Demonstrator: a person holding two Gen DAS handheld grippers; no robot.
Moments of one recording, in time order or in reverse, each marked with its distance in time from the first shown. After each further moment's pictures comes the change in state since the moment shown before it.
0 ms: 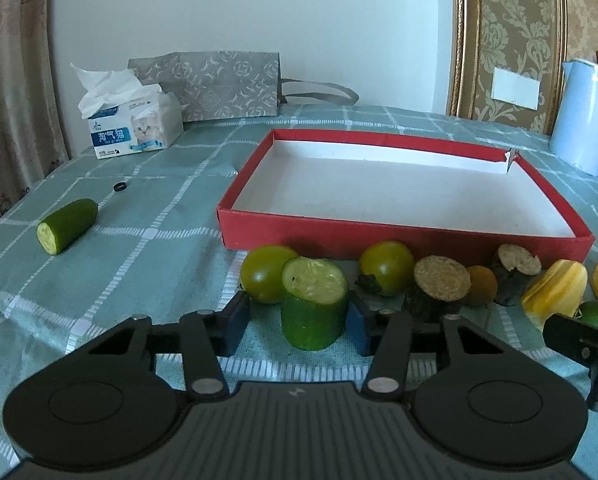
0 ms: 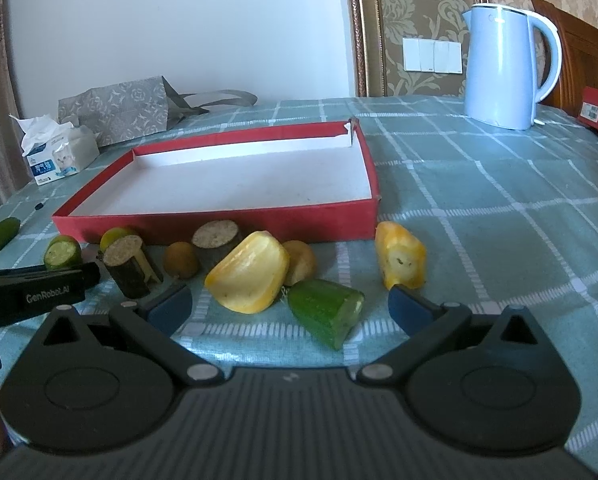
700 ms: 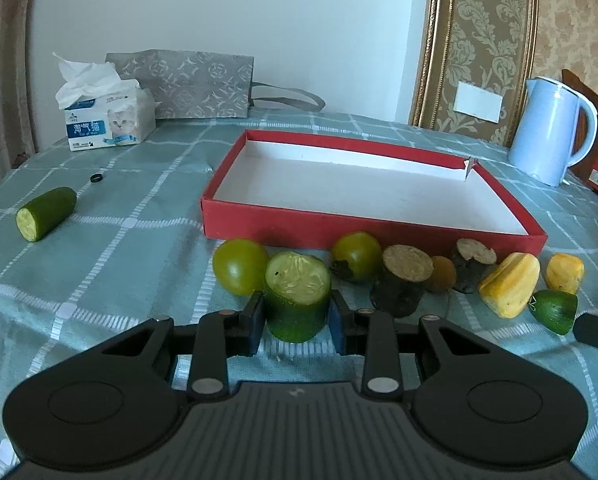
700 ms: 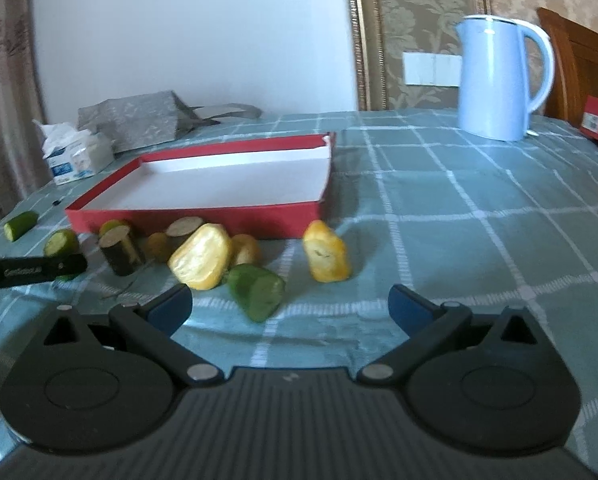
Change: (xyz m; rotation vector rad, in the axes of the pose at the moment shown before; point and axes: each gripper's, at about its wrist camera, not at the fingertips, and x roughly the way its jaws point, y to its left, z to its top) left arm -0.017 0.015 -0.011 -0.018 -0.016 -0.140; right arm -0.034 -0.052 -0.007 -0.049 -0.040 0.079
